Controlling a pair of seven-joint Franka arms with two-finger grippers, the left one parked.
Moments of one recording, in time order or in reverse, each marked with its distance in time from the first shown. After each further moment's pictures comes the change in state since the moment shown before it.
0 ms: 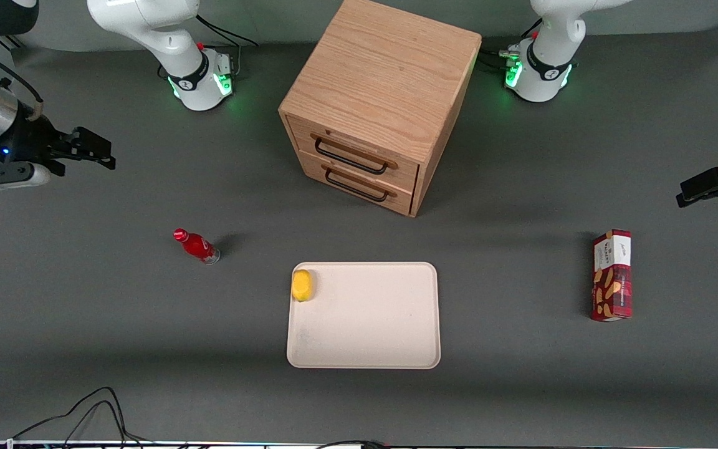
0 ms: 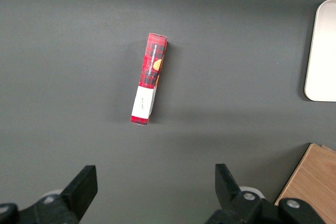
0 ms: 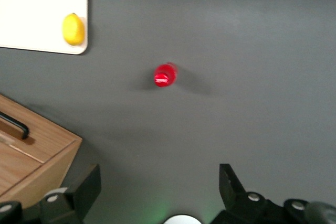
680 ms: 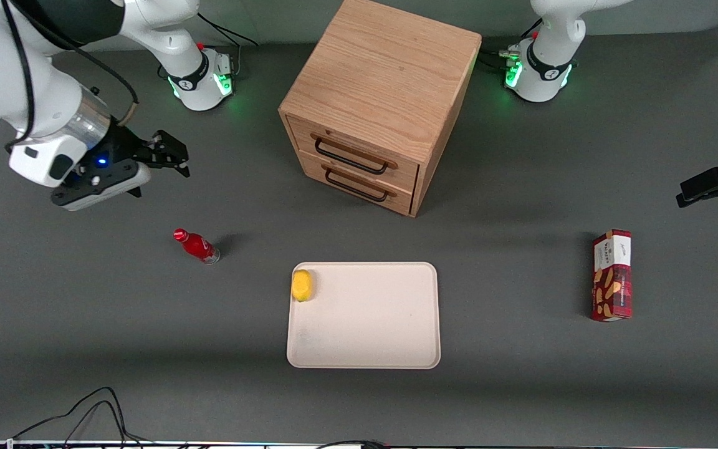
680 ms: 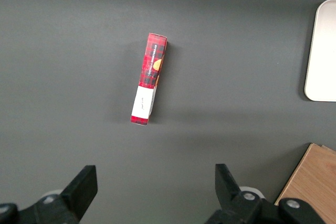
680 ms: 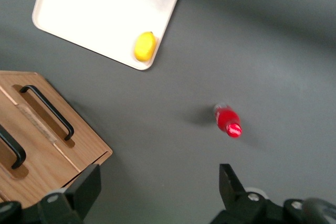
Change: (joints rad) arm 0.015 0.090 0.199 0.052 0.037 0.136 -0.105
